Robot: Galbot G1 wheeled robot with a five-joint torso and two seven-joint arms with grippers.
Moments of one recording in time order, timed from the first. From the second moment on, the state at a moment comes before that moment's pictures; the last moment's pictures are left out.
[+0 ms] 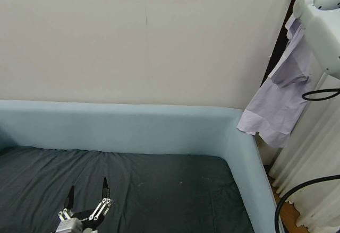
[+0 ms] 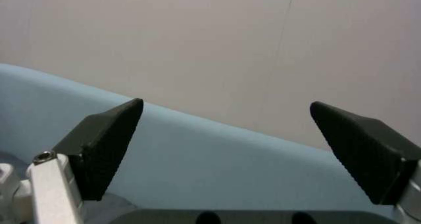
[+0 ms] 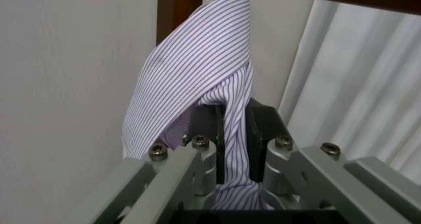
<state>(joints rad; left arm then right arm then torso) 1.87 -1.40 -0.44 -2.22 -0.16 -0.57 -0.33 0.72 1.07 -0.41 0.64 0.93 -0.70 0.56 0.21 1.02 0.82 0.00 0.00</state>
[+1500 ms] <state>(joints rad) 1.90 -1.49 -0.45 -2.16 -0.10 -0.60 -0.33 -0.71 0.72 0.08 2.07 0.83 -0.18 0.38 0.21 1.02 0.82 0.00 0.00</state>
